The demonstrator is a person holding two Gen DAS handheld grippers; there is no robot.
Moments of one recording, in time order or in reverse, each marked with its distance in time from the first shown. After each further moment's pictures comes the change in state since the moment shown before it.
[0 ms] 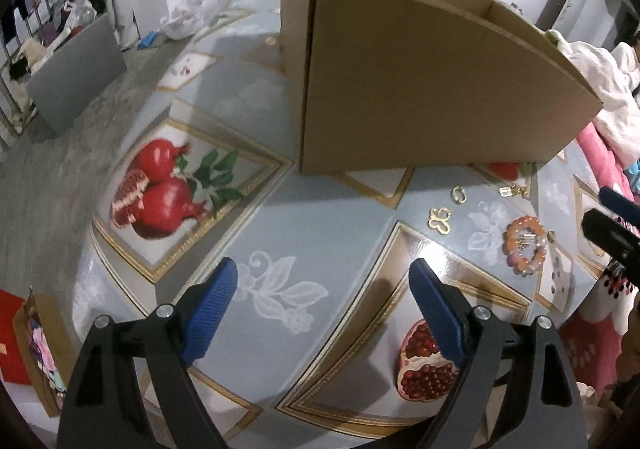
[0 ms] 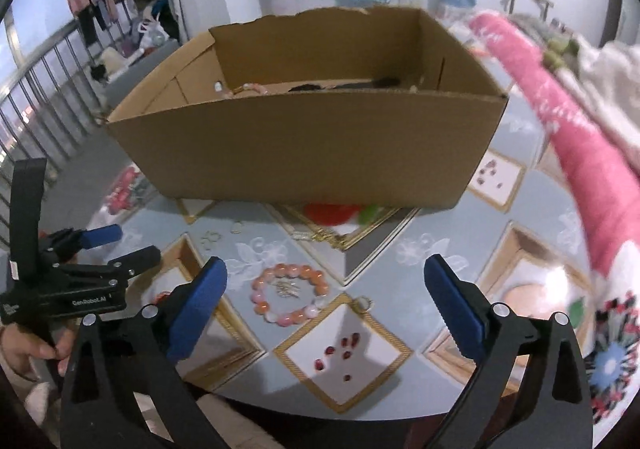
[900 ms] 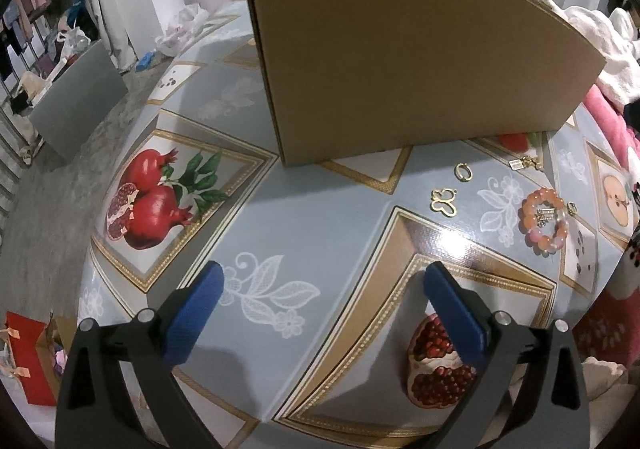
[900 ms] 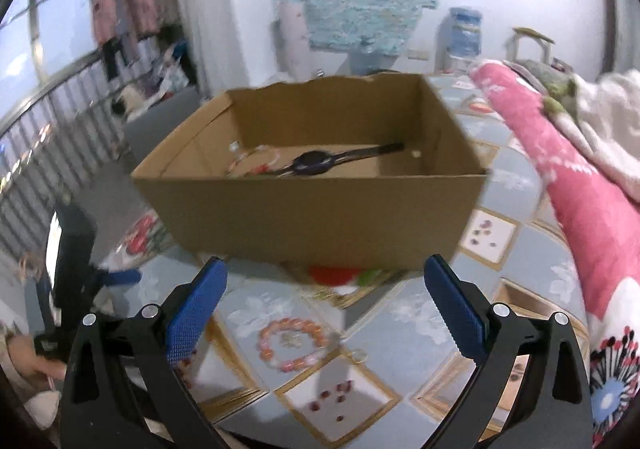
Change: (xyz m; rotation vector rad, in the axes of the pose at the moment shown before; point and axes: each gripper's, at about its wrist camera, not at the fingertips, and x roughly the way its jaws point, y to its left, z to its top) left arm 0.007 -0.022 -0.011 0.109 -0.028 0.073; right arm -0.023 -0.035 0.010 0.072 -0.215 0.072
